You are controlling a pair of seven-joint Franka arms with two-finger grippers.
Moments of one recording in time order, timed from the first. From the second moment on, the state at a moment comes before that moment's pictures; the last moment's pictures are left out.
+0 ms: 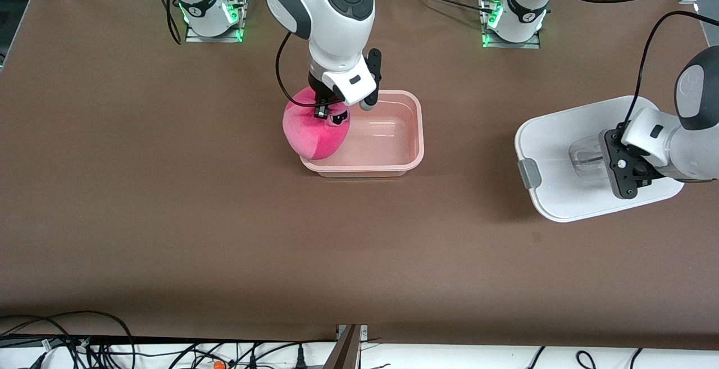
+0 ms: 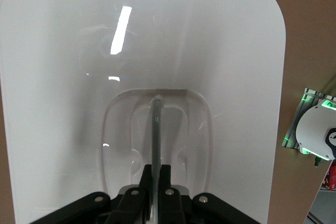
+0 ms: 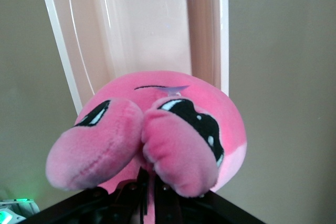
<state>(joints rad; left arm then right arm) -0.05 0.46 0.06 -1.23 0.06 1.38 1.31 0.75 0.53 0.08 -1.16 -0.19 1.52 -0.66</state>
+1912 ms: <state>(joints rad) 0.00 0.48 0.06 -1.23 0.06 1.37 1.42 0.82 0.84 0.03 -1.06 -0.21 1.80 -0.23</state>
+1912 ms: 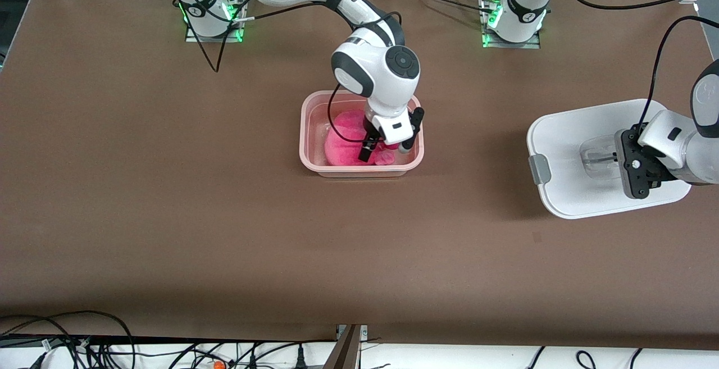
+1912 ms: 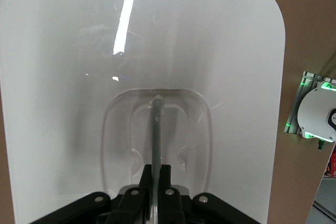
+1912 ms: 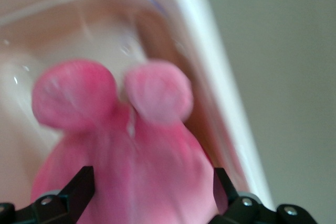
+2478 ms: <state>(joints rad) -0.07 0.48 -0.07 -1.23 -0.01 1.41 1.41 0.47 0.48 -0.04 -1.06 0.00 1.40 -0.19</state>
